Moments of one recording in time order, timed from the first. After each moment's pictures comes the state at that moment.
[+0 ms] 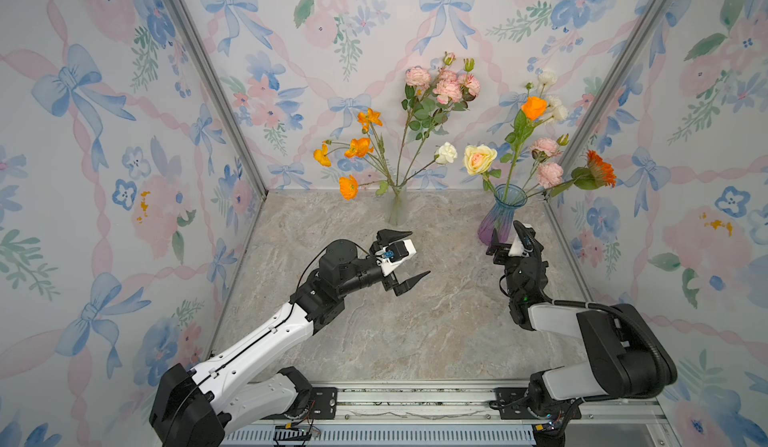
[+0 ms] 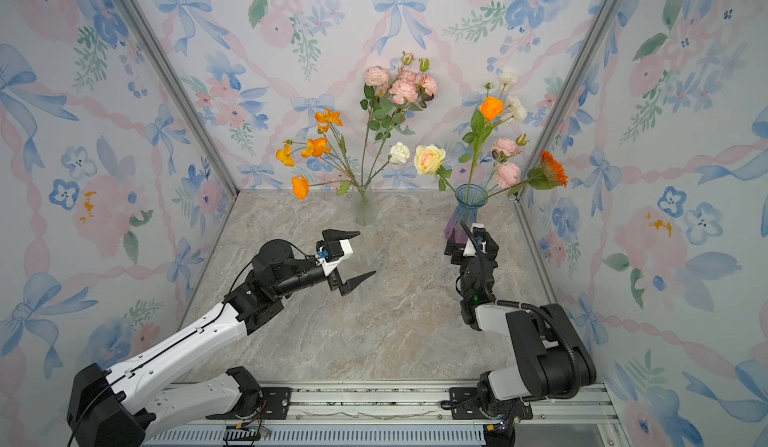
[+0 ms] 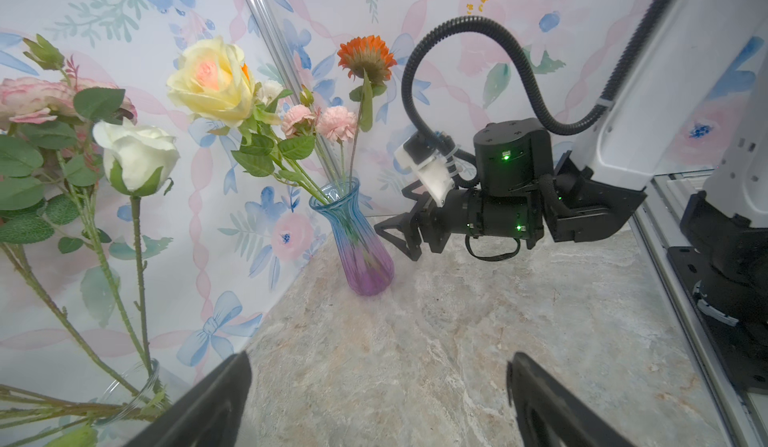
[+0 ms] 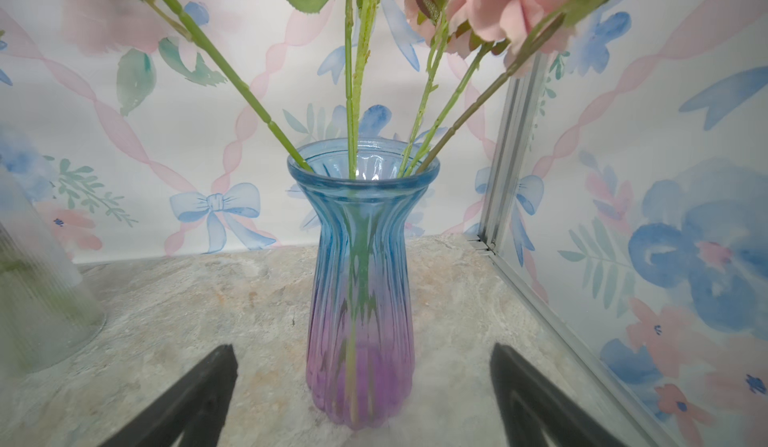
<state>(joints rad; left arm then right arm) -0.69 1.07 0.82 0.19 0.39 0.39 0.23 1.37 0.38 1.00 0.36 0.01</state>
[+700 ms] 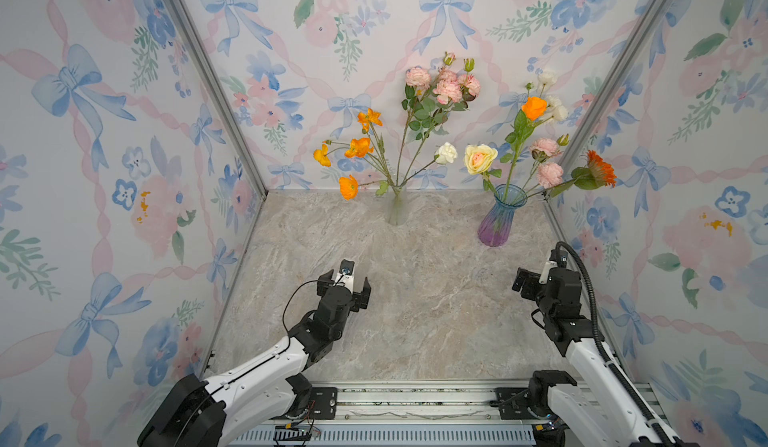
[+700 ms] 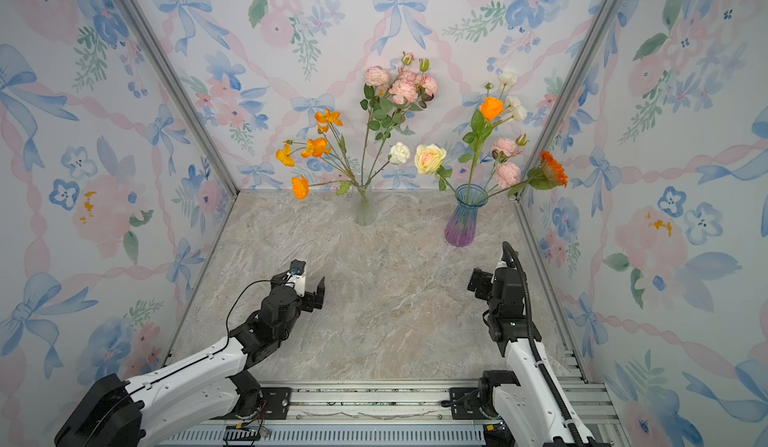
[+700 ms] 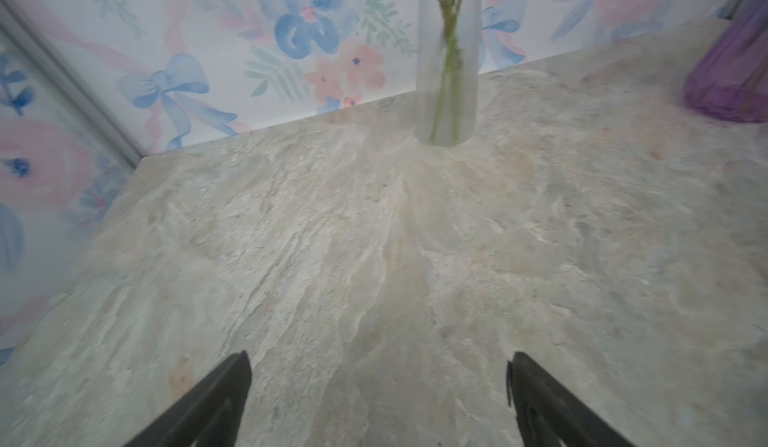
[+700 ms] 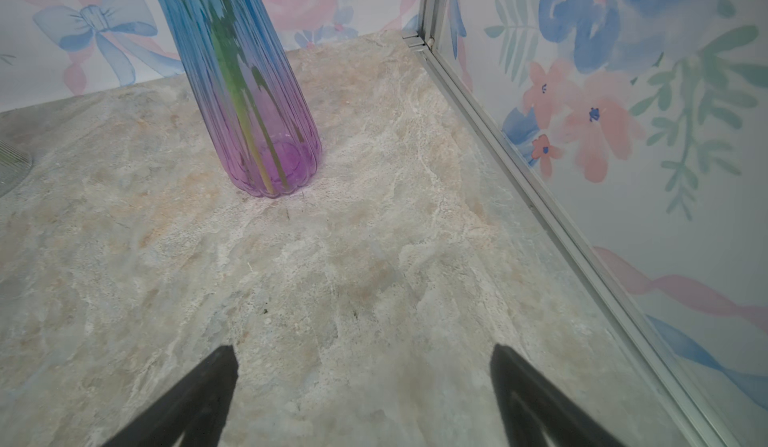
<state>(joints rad) -0.64 0.93 0.25 0.30 -0.62 -0.07 0.00 0.83 0.40 -0.12 0.22 0.18</state>
